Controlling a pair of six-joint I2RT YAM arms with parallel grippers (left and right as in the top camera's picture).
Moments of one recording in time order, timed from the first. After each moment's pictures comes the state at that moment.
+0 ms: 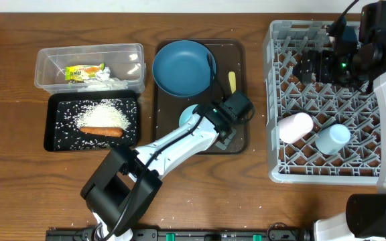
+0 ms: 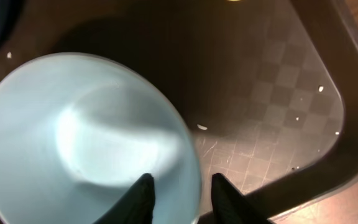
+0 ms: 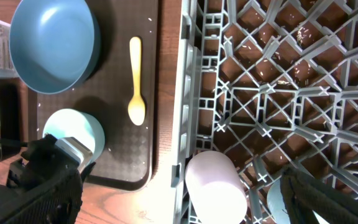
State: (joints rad) left arm -0.80 1.88 1.31 -0.76 -0.17 -0.20; right arm -0.07 1.68 1.82 -1.30 -0.30 0.02
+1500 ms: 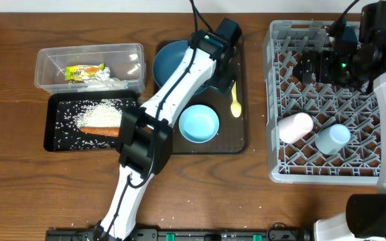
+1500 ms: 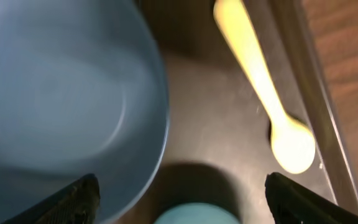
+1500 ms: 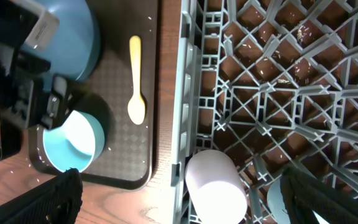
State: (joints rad) left arm -0.55 2.34 2.20 -1.19 -0.05 -0.11; right arm -0.07 1.68 1.82 -1.30 -0.30 0.02
